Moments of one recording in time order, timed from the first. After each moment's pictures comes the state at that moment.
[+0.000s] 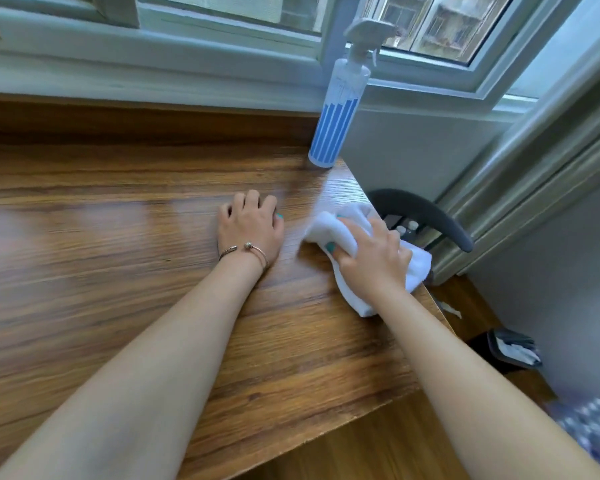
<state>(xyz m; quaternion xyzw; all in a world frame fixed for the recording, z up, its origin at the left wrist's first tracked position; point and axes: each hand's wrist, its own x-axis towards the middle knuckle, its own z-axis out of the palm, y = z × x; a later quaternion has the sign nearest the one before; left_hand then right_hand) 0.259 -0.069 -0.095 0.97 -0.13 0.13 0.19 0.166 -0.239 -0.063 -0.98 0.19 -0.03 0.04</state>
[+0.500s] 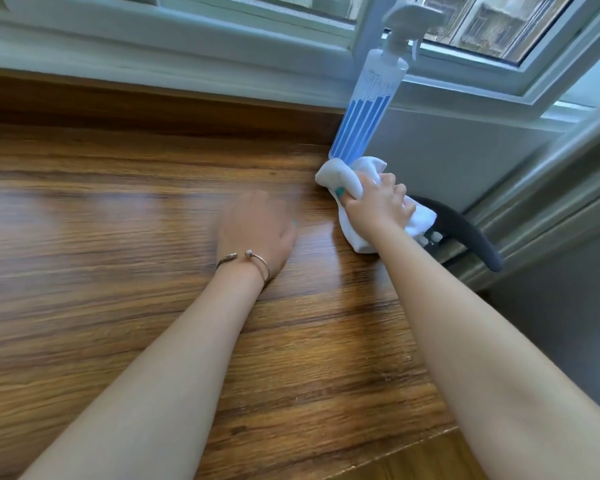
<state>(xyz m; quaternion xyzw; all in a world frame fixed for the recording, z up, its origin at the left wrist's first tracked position) 0.258 -0.067 -0.102 0.96 -0.12 0.14 0.19 0.288 -0.263 -0.064 -0.97 0.22 -0.05 0.01</state>
